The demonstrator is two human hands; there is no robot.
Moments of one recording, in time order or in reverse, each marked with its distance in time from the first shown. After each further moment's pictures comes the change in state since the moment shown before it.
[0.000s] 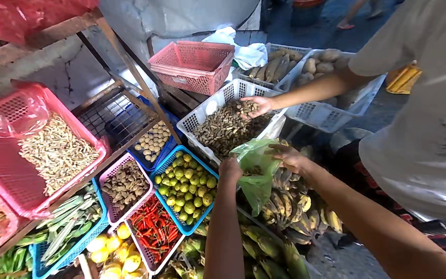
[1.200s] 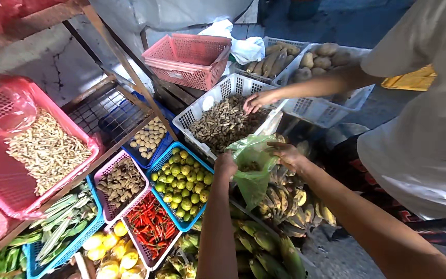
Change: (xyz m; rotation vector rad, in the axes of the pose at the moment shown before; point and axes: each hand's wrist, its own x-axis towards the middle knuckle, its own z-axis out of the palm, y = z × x) left_hand 0.007 -0.009 -0.003 -0.116 -0.018 0.023; right_hand -0.005 0.008 0.002 0.051 0.079 -0.045
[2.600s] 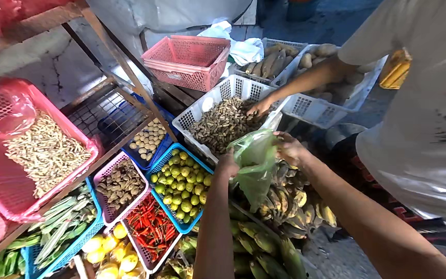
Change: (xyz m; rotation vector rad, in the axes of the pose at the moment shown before) left_hand 0.002 0.002 -0.002 -0.190 -0.085 0.011; right_hand 0.004 -0.021 0.000 0.142 0.070 -0.070
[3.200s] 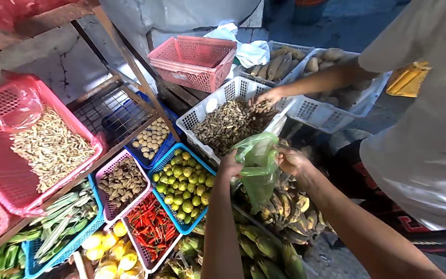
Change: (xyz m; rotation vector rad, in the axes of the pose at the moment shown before) left_hand 0.011 -0.015 0.004 -0.176 0.090 0.108; right_hand -0.007 0.016 0.016 0.497 0.031 0.099
